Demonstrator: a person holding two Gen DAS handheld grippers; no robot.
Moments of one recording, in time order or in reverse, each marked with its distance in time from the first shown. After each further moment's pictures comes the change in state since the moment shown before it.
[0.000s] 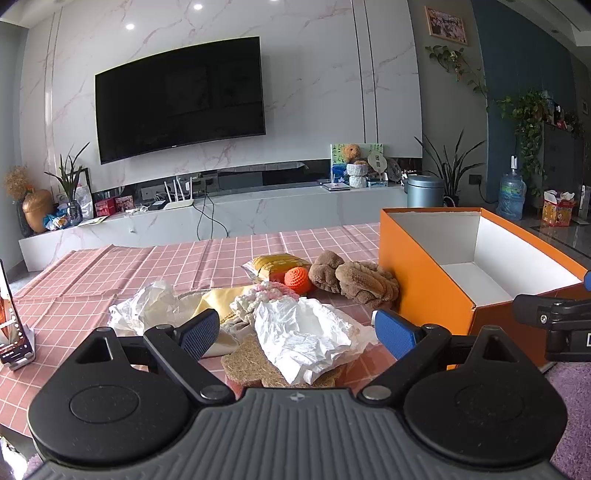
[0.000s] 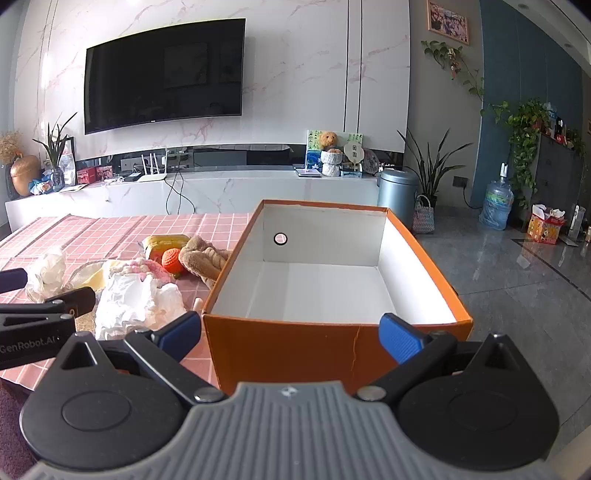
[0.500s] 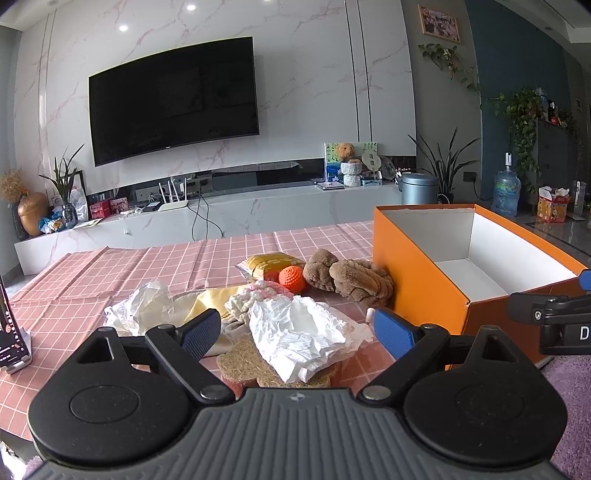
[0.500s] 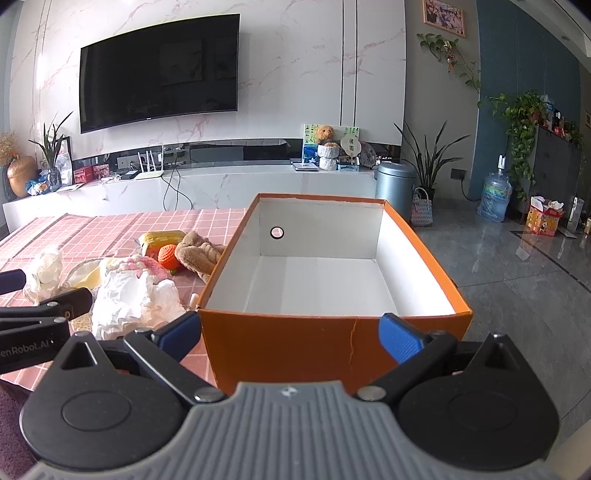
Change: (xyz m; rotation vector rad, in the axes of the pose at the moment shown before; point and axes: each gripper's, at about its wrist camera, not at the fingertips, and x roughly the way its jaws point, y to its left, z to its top) left arm -0.002 -0.004 -0.001 0.018 0.002 -0.009; right arm 0.005 -0.004 0.000 0.018 0.023 -0.005
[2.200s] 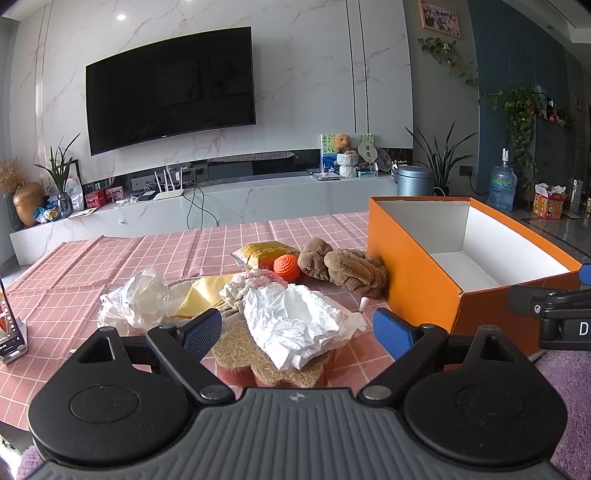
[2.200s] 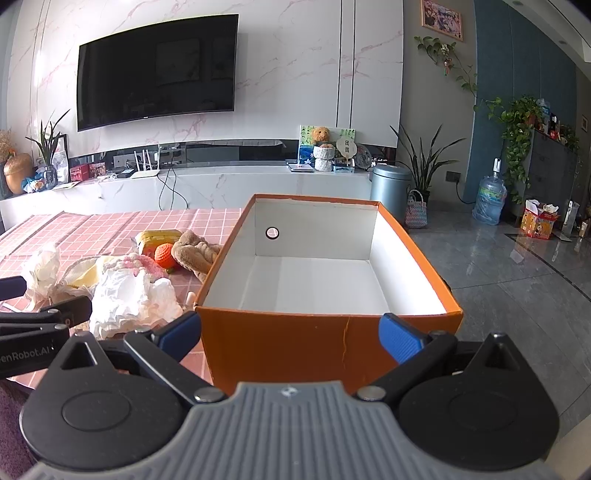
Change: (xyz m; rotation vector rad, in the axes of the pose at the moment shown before) left arm 0.003 -0.002 -0.008 -0.011 0.027 -0.016; right arm -0.005 0.001 -0.001 -0.007 -0.004 -0.017
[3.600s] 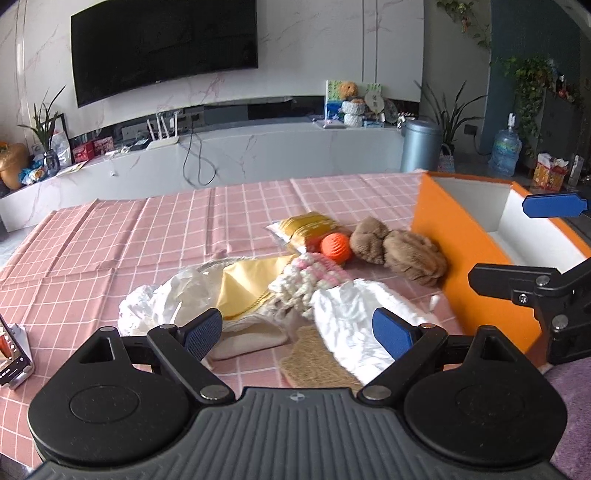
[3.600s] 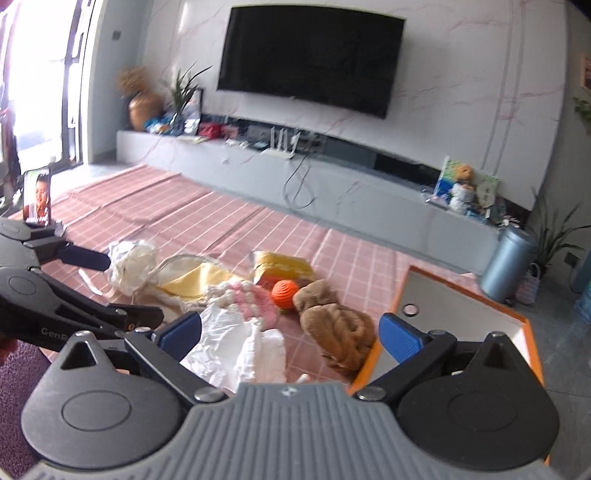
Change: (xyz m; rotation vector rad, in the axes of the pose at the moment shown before) left arm 0.064 0.090 0.051 -0.022 0.234 -0.049; right arm 0.056 0.083 0.082 -0.345 0.025 0.366
